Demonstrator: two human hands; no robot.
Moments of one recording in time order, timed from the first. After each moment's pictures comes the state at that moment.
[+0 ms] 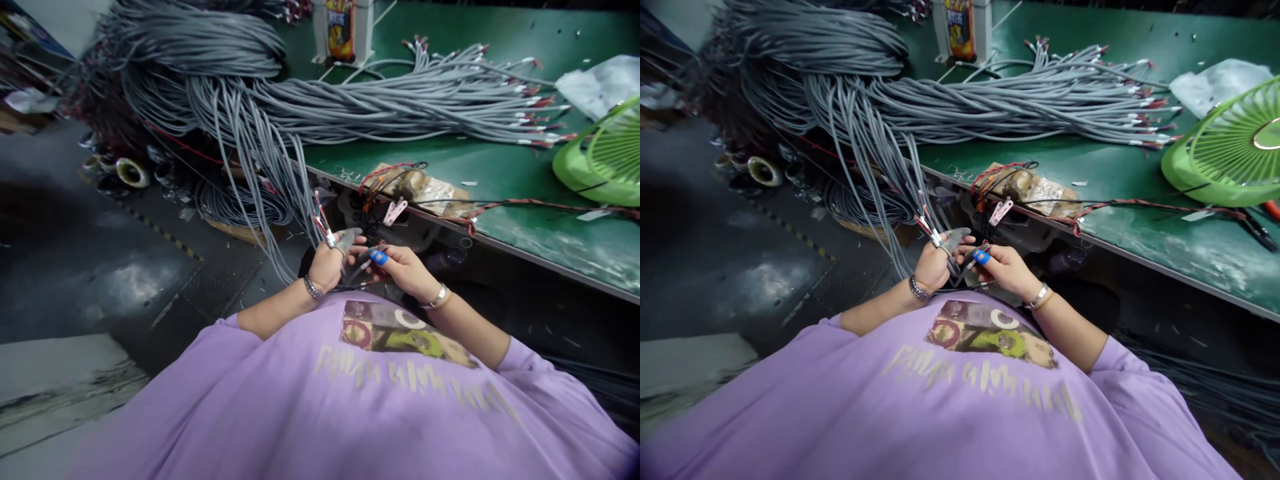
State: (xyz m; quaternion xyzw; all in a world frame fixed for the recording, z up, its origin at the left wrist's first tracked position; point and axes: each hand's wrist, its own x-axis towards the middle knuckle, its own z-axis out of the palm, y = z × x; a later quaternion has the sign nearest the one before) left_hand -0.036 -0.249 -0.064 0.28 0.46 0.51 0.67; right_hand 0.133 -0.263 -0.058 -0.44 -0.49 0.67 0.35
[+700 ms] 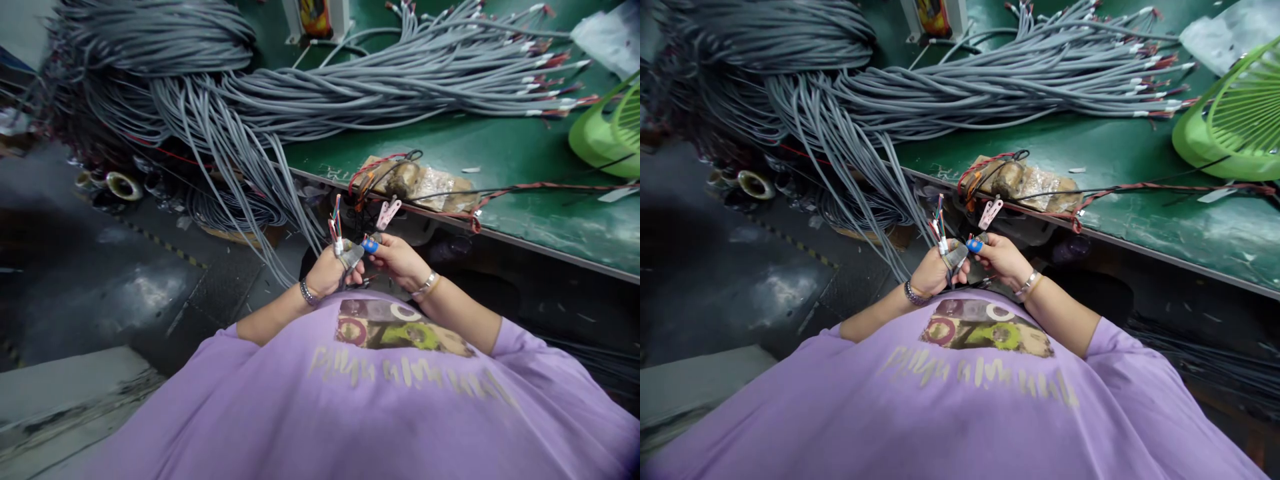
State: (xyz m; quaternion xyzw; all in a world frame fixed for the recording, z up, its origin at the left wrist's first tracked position) left_hand -0.042 -0.240 -0.071 0.42 0.46 0.32 0.71; right_hand 0.122 -0.228 -0.080 -0.46 -0.33 0.72 0.39
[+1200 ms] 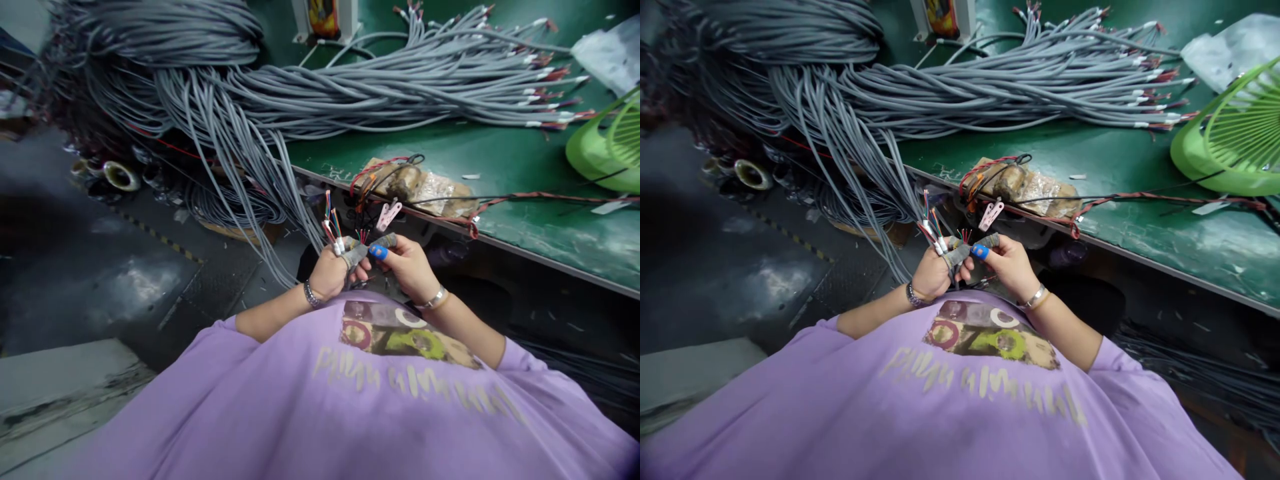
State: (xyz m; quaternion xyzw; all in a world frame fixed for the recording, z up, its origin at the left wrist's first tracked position) left_hand -0.024 -0.246 -0.059 0.38 0.47 0.41 0.69; right_hand 0.137 -0.246 -0.069 -0.49 -0.43 0.59 0.47
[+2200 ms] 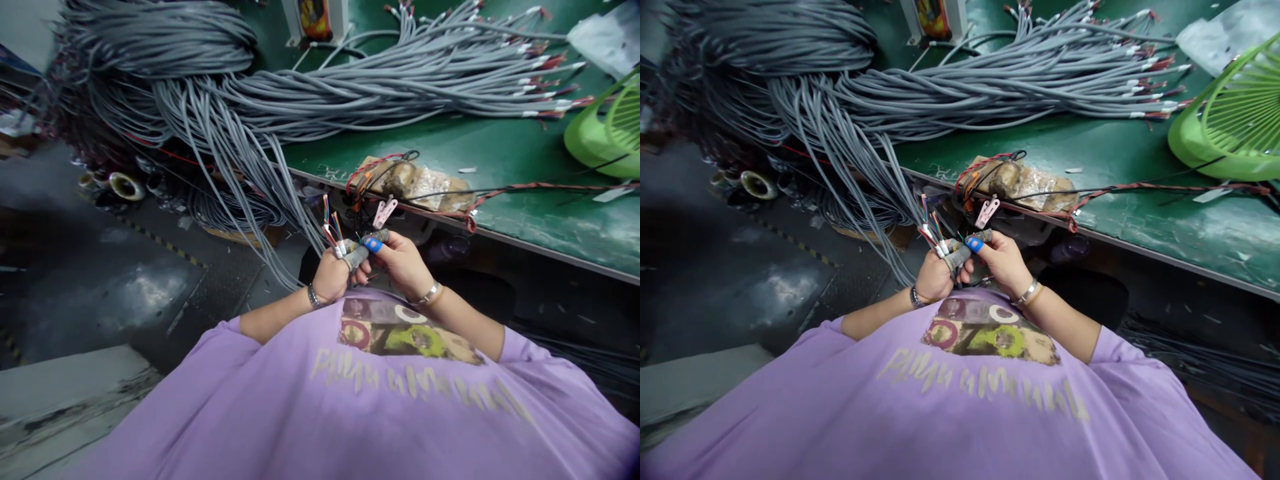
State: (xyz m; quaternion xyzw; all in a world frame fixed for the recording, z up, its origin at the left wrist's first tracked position) left_hand -0.020 -0.254 -0.059 0.39 0.48 0.41 0.67; right_hand 0.121 -0.247 -0.066 -0.47 -0.36 0.64 0.49
